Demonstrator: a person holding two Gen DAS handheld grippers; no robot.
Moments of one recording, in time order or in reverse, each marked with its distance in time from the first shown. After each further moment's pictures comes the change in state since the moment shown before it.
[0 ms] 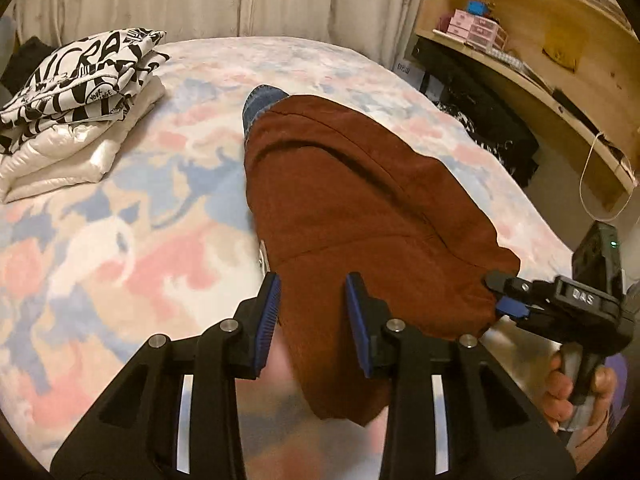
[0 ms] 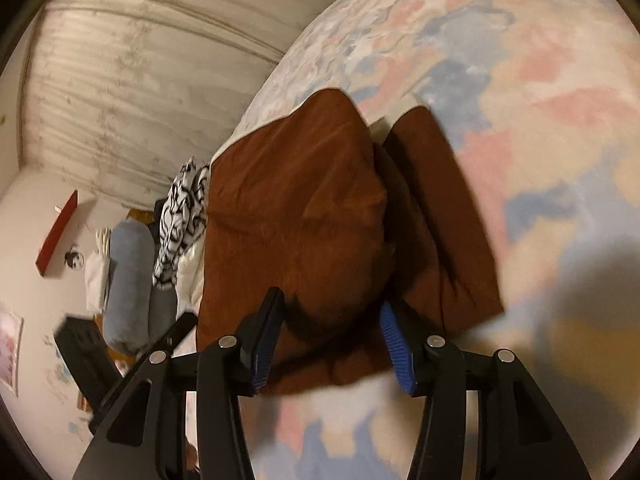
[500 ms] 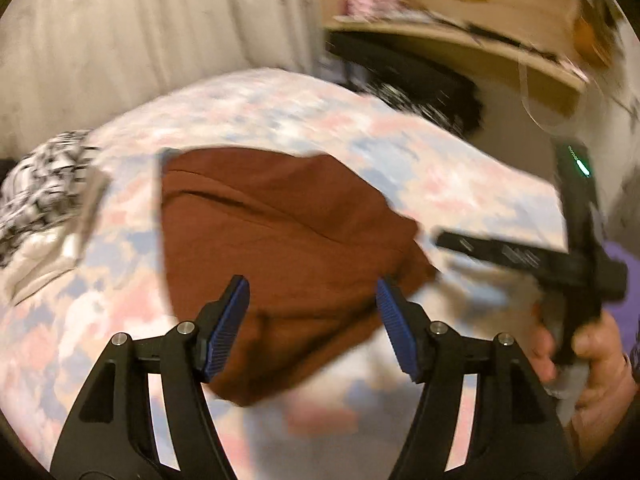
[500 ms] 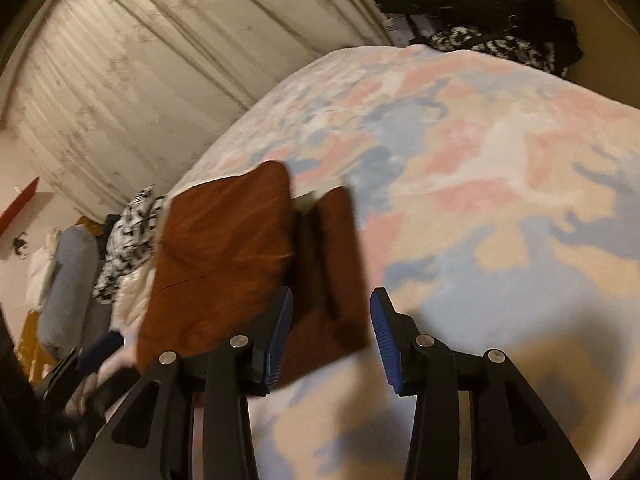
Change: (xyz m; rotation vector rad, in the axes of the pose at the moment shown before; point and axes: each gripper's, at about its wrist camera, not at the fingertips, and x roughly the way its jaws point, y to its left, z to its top) left arm -0.053 -0.128 -0.024 0.329 -0.081 0.008; right arm -0.062 -0.014 -0.009 -0.152 -0.214 -0.215
